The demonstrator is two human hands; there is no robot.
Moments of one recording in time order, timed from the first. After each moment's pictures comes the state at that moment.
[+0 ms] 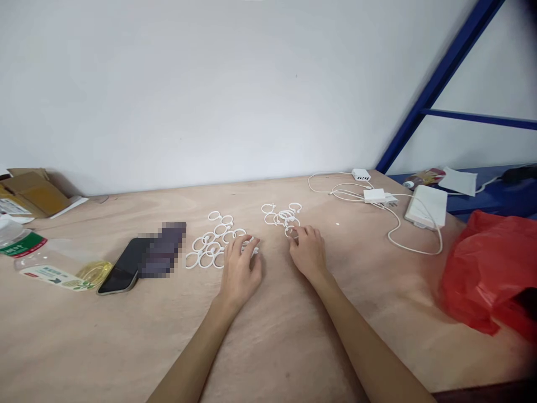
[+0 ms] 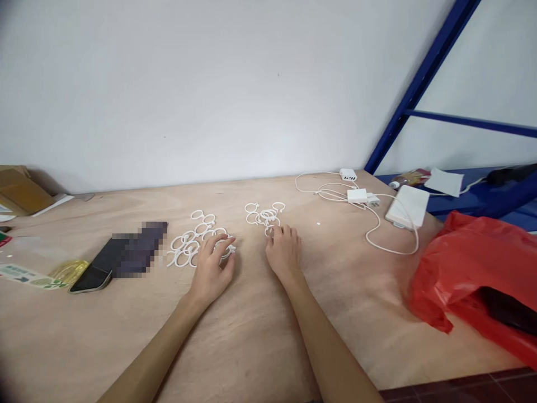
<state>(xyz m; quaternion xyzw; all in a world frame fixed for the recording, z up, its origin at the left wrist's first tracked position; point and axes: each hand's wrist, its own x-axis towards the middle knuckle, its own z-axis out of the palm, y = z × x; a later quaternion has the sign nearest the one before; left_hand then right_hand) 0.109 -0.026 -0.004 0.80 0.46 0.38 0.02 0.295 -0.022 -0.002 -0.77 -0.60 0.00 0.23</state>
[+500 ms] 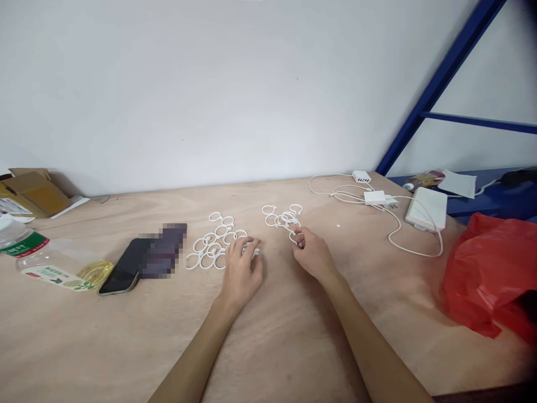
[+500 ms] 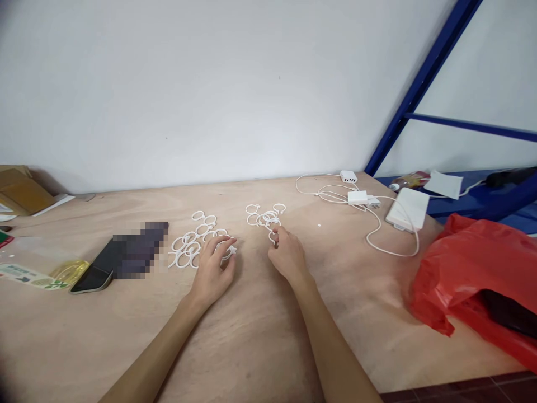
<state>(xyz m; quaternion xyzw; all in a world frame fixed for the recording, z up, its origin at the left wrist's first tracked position) 0.110 -0.027 -0.003 0.81 0.45 0.39 0.04 0.308 -0.027 0.009 -0.74 -0.59 0.16 0.30</state>
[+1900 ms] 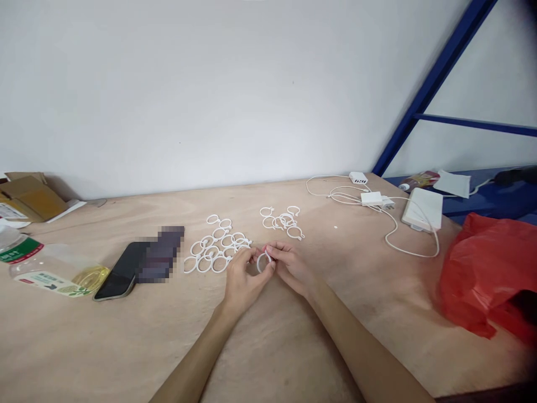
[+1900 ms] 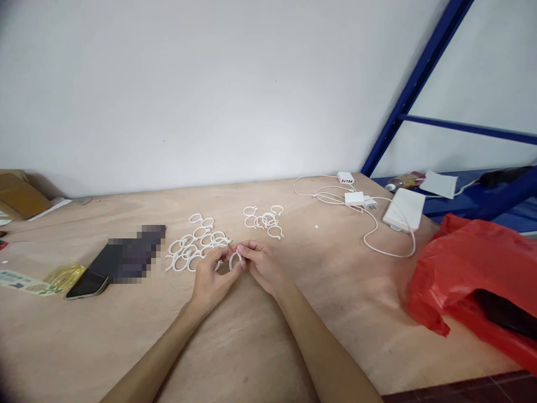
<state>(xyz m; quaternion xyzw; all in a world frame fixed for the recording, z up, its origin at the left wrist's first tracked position) 0.124 -0.038 0.015 0.73 0.46 0.45 0.21 0.258 -0.038 0.026 -0.32 -0.37 0.69 0.53</state>
